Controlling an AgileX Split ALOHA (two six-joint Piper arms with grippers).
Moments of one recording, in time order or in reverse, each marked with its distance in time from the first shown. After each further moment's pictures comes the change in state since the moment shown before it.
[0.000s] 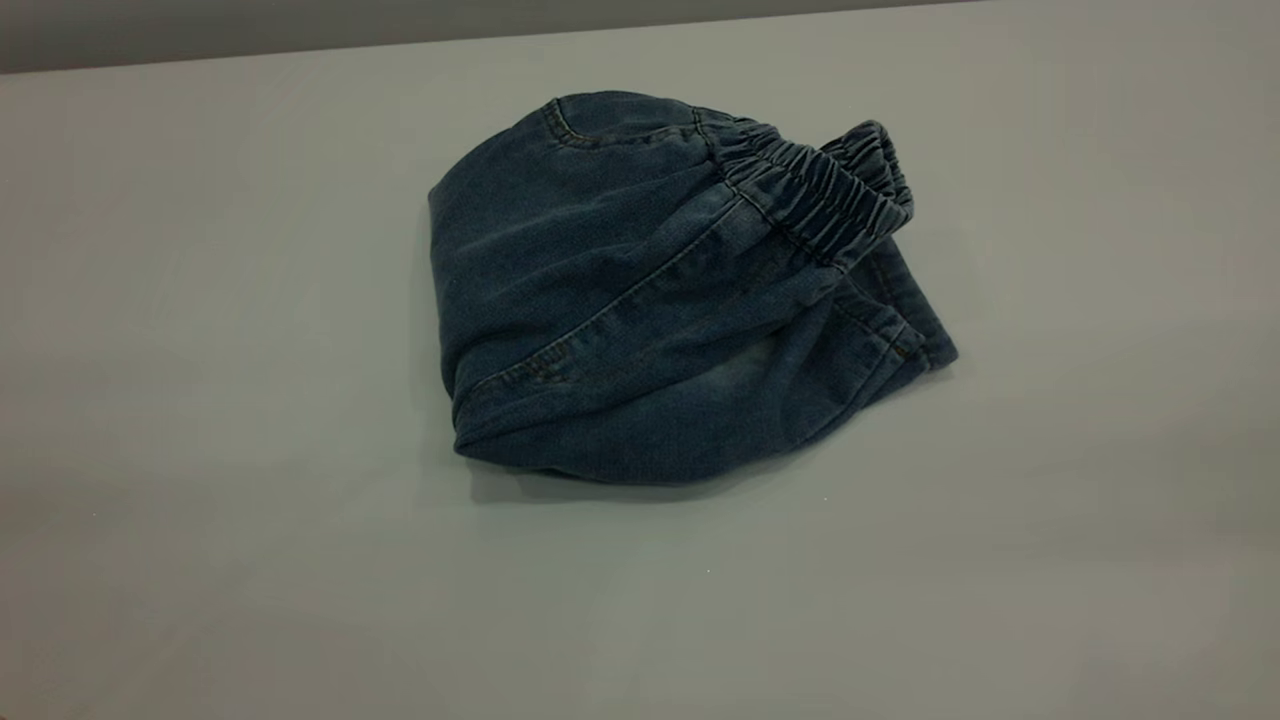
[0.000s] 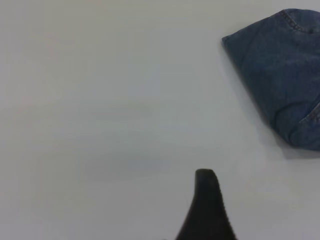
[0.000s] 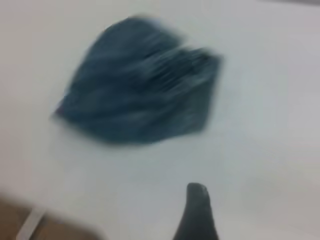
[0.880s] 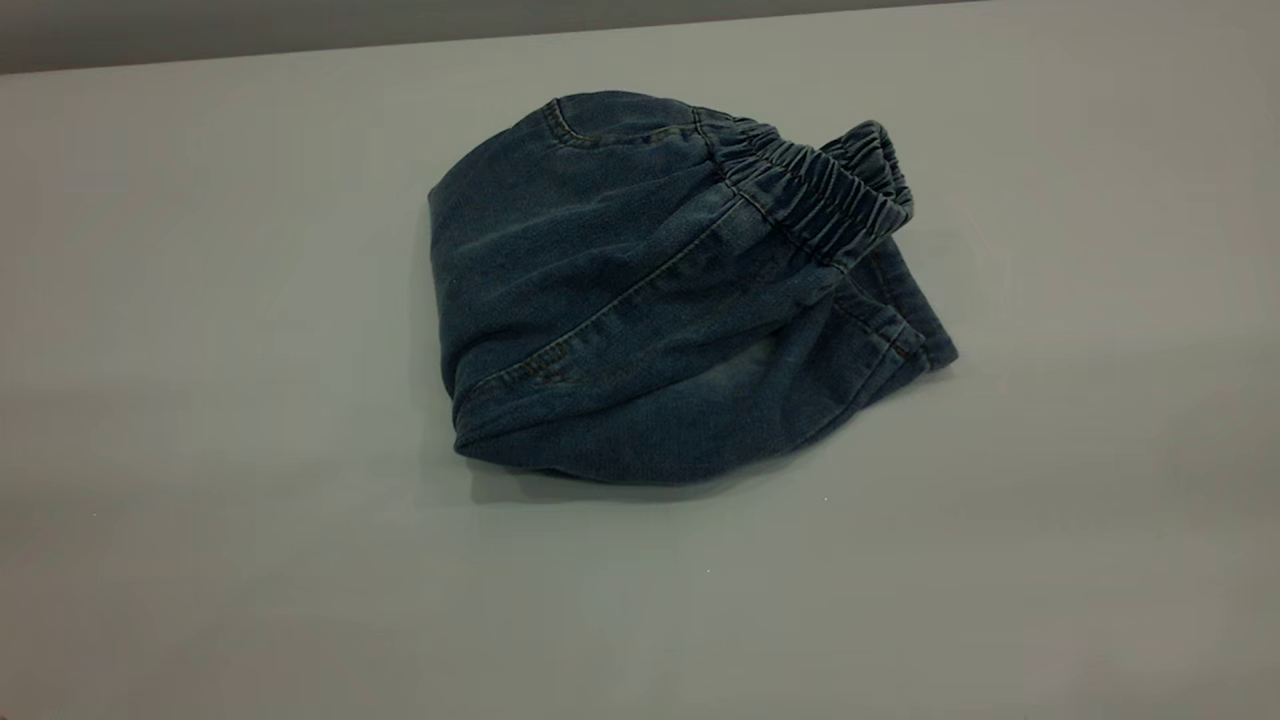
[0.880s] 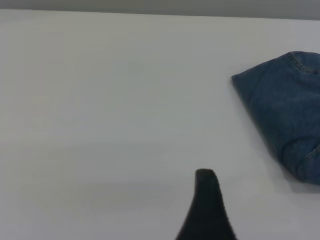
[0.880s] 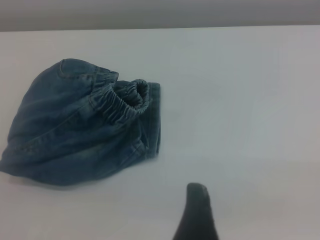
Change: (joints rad) left arm 0.059 -0.127 -0.001 0.001 0.003 0.001; right arm -0.199 -0.049 -0.001 0.004 -0.001 0.000
